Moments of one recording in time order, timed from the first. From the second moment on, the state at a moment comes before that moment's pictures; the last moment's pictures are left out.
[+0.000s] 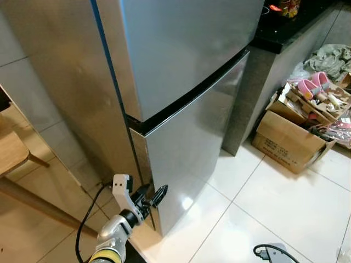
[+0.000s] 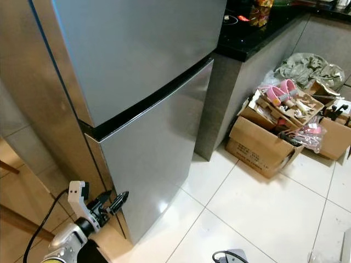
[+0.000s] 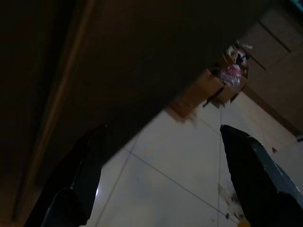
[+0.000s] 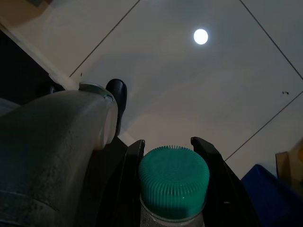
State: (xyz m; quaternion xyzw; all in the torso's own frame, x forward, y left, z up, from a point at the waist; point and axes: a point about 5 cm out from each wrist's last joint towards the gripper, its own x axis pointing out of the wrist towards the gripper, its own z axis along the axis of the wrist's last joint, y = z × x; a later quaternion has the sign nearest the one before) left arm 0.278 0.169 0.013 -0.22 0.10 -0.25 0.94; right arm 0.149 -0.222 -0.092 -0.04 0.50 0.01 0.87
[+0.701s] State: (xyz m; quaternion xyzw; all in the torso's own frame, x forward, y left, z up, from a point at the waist) left arm 0.313 0.157 0.076 -0.19 -0.04 -0.33 0.92; right arm 0.148 -0.222 -0.092 -0.03 0.50 0.01 0.87
